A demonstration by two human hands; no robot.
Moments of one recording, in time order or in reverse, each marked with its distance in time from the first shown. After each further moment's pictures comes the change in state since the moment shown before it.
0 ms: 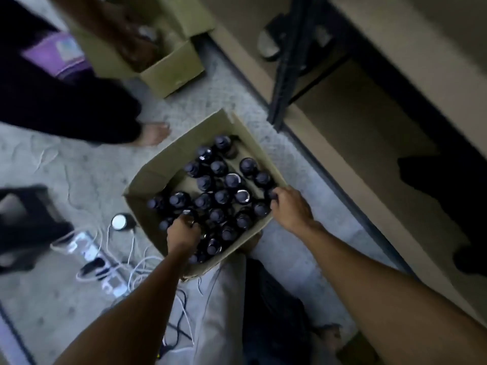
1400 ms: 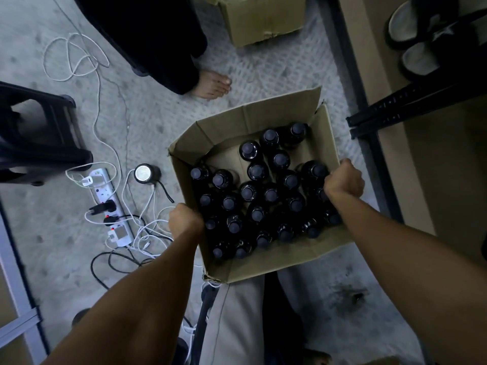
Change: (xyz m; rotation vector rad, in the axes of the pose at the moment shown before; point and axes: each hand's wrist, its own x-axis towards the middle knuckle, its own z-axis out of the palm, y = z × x) left_hand 0.097 -0.092 0.007 -0.137 0.100 -0.545; right_hand 0.168 -0.060 0.053 -0.157 0.150 0.379
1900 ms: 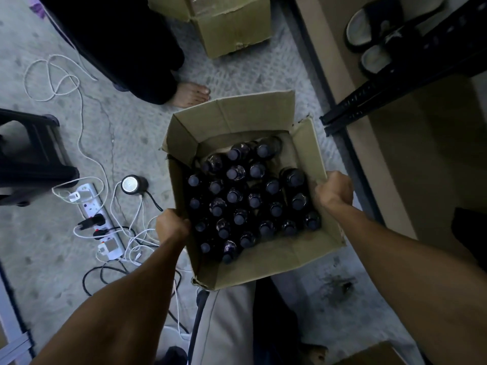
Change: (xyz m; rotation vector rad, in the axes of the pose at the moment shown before) left_hand -0.025 0.000 -0.014 0.017 -0.018 0.156; right_hand -0.018 0.051 -0.025 0.031 -0.059 -0.029
